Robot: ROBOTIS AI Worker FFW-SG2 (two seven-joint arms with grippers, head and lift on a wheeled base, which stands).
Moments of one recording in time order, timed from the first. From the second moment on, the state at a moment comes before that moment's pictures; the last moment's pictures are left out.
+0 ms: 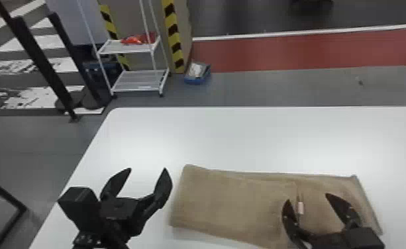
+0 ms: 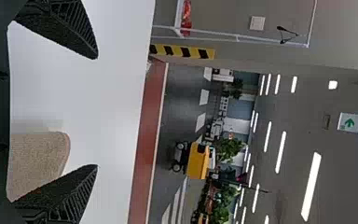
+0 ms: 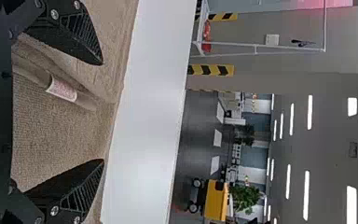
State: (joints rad) left arm 0.59 0.00 0.15 -2.15 0.20 0.16 -0.18; right arm 0.48 -0.10 0.25 -1.81 0.10 -0.02 -0.06
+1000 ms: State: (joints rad) left arm 0.59 0.00 0.15 -2.12 0.20 0.16 -0.20; right arm 0.41 -0.10 0.31 -1.71 0.13 -0.03 -0.06
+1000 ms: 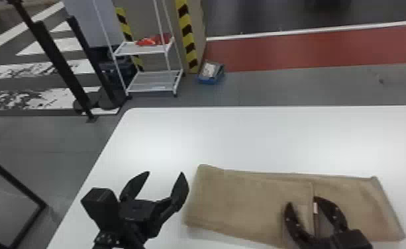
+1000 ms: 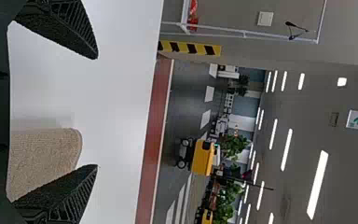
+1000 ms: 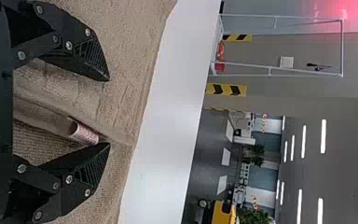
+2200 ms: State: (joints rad) left arm 0.59 0.00 0.15 -2.11 0.21 0.16 -0.21; right arm 0.41 -0.09 0.30 -1.69 0.14 -0.05 -0.06
